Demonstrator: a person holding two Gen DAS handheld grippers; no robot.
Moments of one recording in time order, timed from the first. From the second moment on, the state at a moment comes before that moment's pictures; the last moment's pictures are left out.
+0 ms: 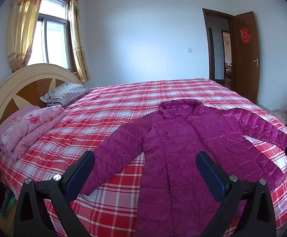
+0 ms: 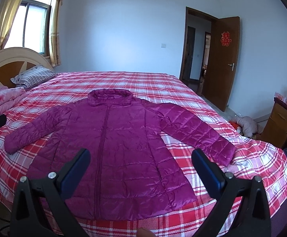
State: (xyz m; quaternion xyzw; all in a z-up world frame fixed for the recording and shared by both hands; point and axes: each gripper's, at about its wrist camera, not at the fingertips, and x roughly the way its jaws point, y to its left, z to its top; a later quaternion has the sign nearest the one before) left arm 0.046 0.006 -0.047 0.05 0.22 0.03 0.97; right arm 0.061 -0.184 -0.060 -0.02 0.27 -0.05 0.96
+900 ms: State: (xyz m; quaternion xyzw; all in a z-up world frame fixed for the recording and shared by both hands) left arm 0.210 -0.025 -0.149 0.11 0.28 0.05 0.95; right arm 0.146 -0.354 -0.152 0.01 0.36 -0.19 0.91
